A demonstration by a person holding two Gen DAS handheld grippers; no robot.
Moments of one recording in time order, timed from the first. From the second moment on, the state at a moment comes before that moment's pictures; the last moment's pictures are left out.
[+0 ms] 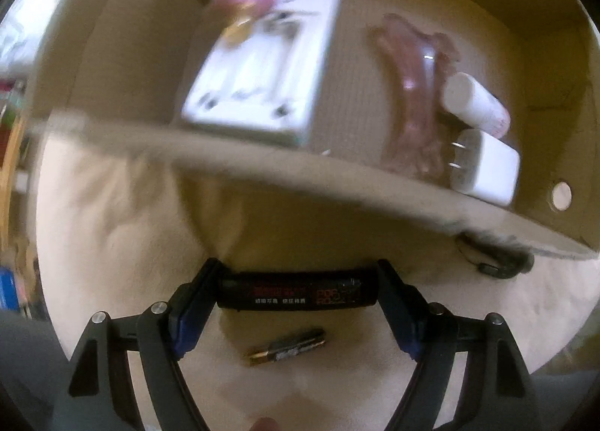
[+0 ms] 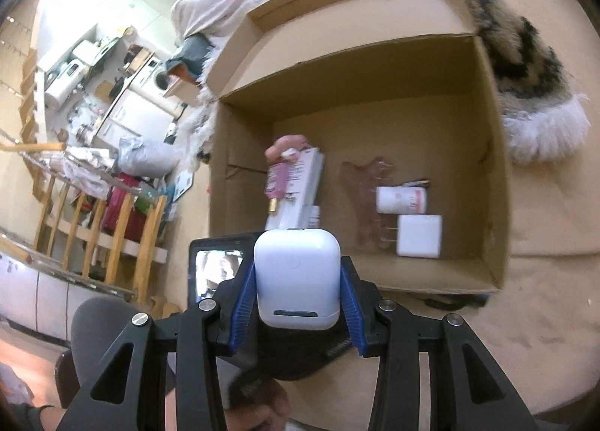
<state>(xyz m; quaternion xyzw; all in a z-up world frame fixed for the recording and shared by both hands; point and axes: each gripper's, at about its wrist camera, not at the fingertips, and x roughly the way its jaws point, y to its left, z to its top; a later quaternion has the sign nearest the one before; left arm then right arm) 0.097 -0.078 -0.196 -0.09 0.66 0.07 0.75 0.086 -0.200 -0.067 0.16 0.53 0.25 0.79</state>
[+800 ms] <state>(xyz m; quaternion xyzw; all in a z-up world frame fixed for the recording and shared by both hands) 0.091 -0.011 -0.058 -0.13 0.54 0.18 0.81 0.090 -0.221 -0.041 0.14 0.50 0.24 0.82</state>
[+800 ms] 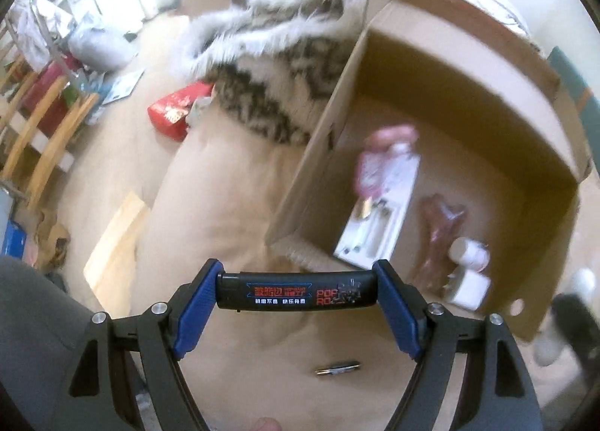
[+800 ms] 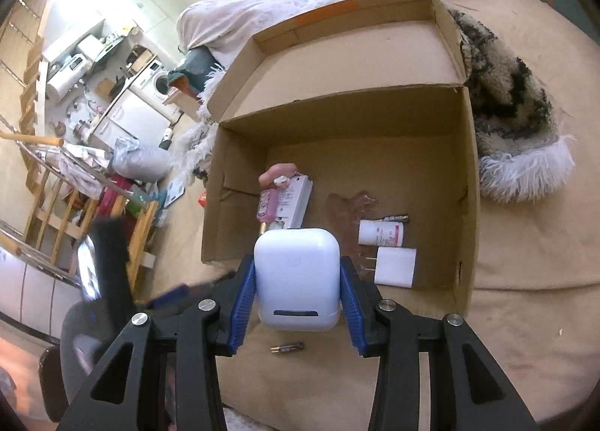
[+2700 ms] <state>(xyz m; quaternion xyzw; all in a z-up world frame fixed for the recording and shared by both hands) 0.149 -0.045 -0.085 0.02 0.54 0.10 0.84 0.160 -0.209 -0.087 0.14 0.56 0.16 0.80</state>
